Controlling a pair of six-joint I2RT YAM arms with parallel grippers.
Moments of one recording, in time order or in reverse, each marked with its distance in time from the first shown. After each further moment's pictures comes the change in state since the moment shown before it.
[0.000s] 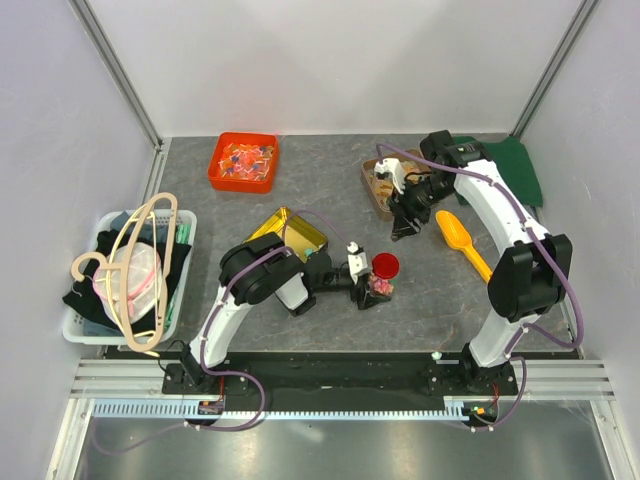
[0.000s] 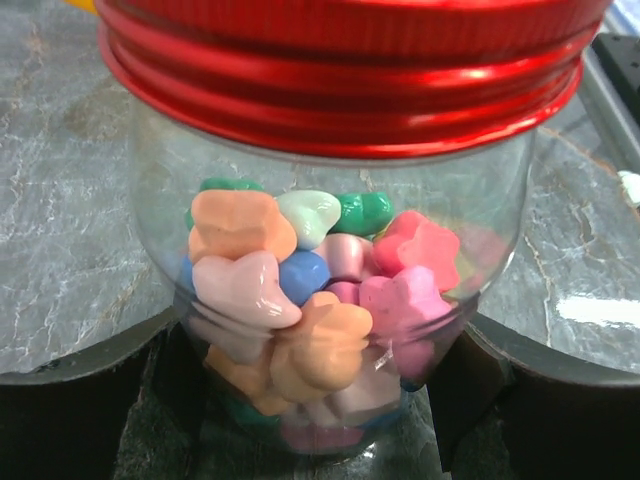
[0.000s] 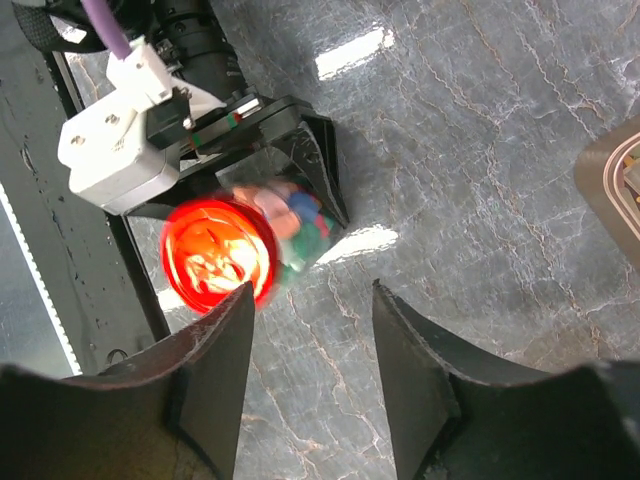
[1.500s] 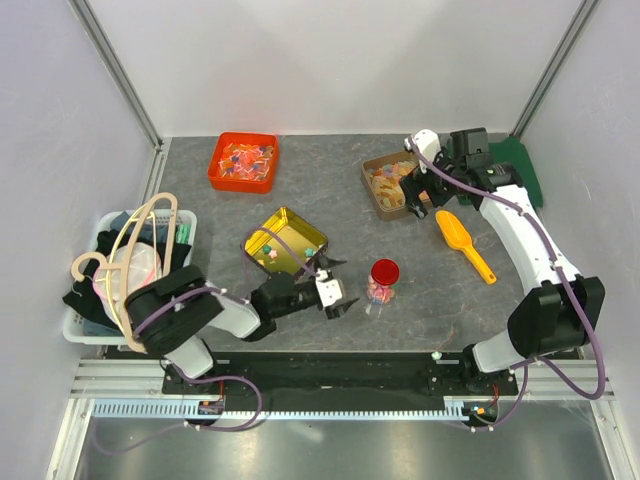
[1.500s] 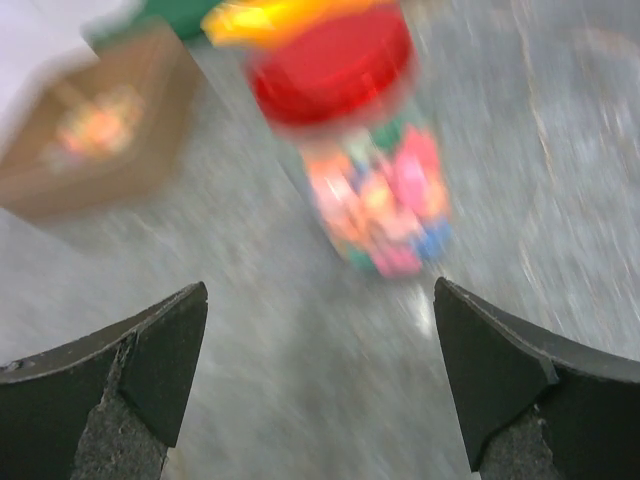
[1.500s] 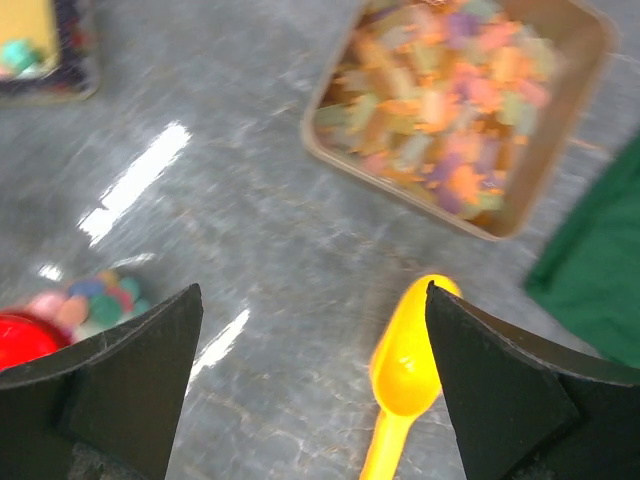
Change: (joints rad) left arm -0.084 -0.626 -0.484 -0.194 -0.383 0.426; right arm -0.070 -0.245 -0.208 0.479 0.323 0.324
